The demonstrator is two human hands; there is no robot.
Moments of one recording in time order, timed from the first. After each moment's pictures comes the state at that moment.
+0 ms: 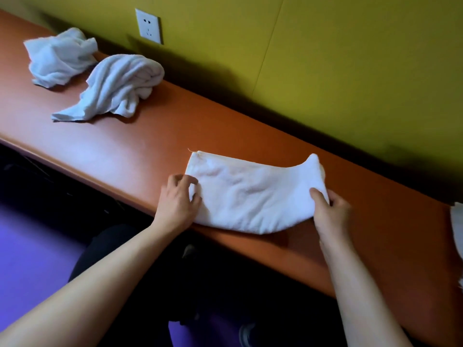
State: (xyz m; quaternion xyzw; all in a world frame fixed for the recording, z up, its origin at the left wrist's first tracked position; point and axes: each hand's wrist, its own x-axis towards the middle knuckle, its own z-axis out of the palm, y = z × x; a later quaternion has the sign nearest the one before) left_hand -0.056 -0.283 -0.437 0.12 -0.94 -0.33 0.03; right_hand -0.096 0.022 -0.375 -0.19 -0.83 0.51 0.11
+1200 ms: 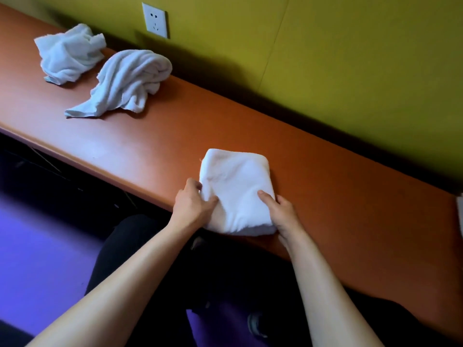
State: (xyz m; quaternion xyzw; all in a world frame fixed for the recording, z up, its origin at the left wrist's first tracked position) left_hand -0.039 -0.268 -0.419 0.27 -0.83 -0.48 -0.07; right_hand -0.079 -0.061 -0.432 -0.22 -0.77 0.57 -0.16
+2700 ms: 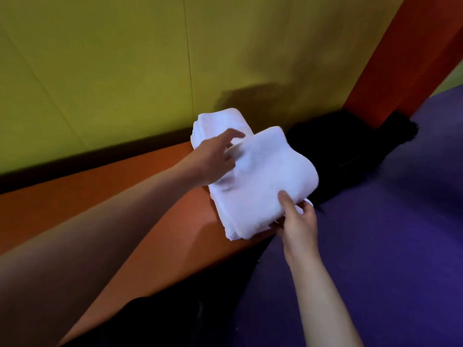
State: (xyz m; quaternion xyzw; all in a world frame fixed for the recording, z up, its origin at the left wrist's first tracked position) left_hand -0.065 0.362 -0.261 -0.46 -0.83 -0.30 -0.12; right_hand 0.136 0.449 -0.345 -0.44 -0.44 0.71 0.33
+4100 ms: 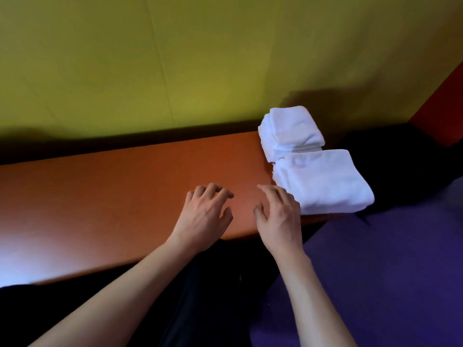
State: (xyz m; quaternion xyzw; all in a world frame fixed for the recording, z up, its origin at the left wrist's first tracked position) left_hand 0.032 0.114 -0.313 -0.38 -0.91 -0.14 0.07; right_hand 0.116 0.285 -0.336 -0.19 -0.92 0.23 0.25
